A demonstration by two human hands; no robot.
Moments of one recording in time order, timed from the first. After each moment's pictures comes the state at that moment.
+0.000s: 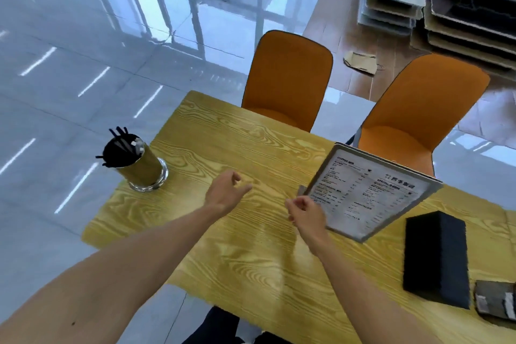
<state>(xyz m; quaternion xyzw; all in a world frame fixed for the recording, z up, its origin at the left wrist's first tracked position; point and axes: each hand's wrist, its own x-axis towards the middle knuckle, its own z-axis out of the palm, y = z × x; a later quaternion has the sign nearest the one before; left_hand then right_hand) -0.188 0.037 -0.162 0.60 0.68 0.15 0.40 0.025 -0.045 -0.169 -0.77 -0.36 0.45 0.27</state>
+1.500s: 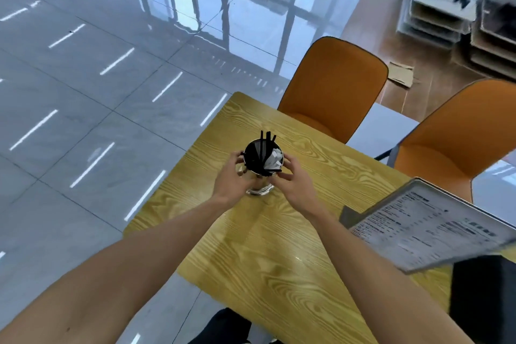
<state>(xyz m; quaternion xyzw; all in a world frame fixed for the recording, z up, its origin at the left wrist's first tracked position) -0.305 0.087 -0.159 0.47 0.63 0.35 0.50 -0.123 0.082 -0.141 -0.61 -0.53 0.51 0.31</state>
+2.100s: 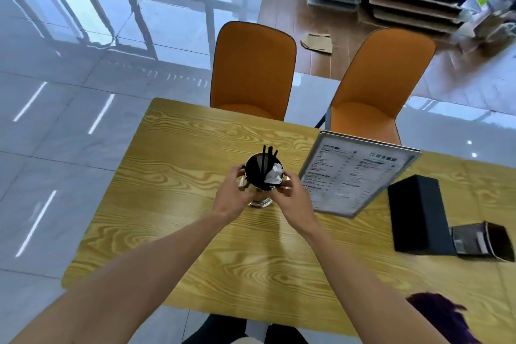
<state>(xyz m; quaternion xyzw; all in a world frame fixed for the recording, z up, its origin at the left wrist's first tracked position) -0.171 0.045 -0.166 0.58 0.53 0.24 0.57 -0.009 -0.022 -0.156 -0.72 -0.39 0.42 0.39</state>
